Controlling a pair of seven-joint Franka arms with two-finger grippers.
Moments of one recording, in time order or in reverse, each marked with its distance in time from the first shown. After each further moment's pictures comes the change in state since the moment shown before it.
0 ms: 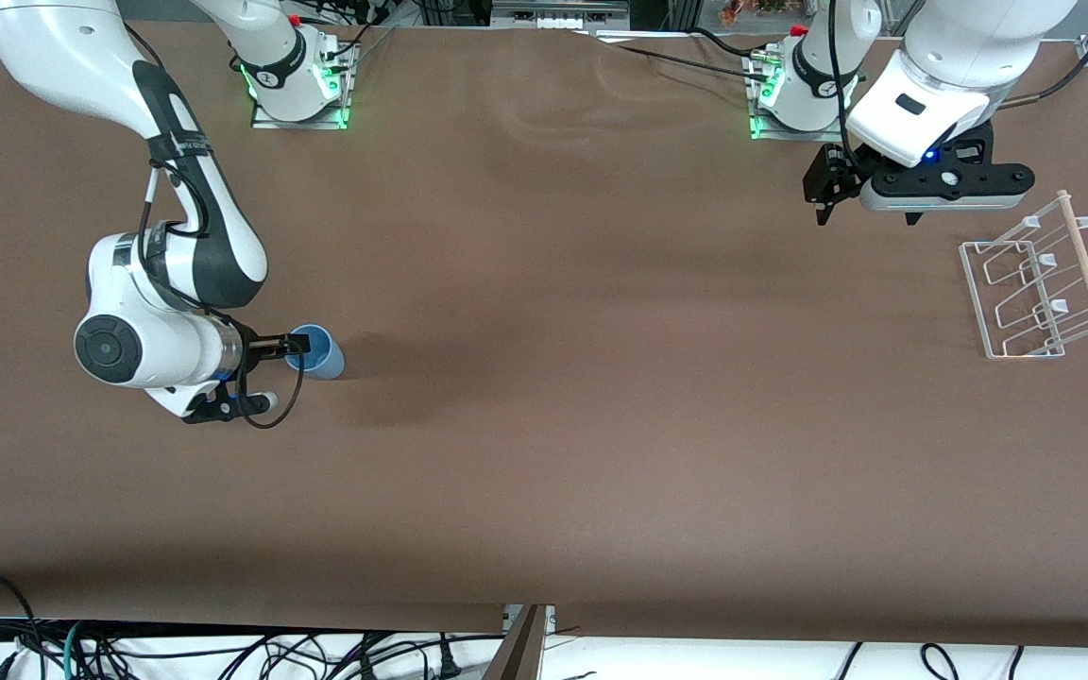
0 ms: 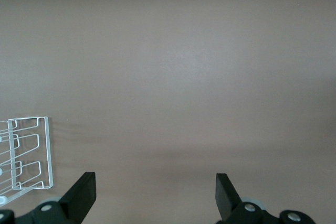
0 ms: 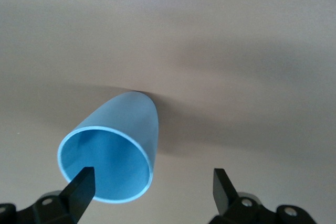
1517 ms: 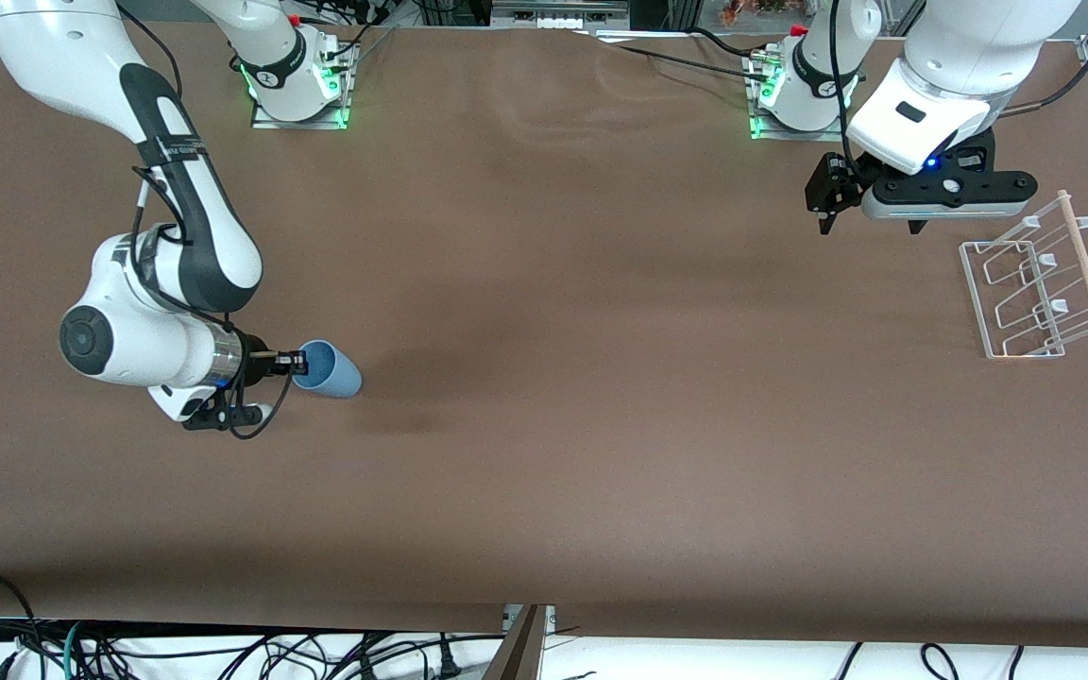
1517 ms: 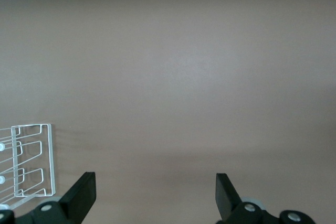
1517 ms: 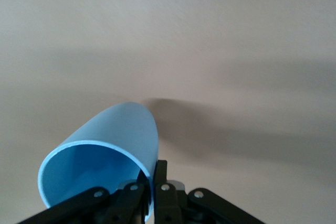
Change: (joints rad) left arm 0.004 0.010 0.000 0.000 0.023 0.029 0.000; right arm -0.002 -0.003 0.001 0.015 0.251 0.126 0.017
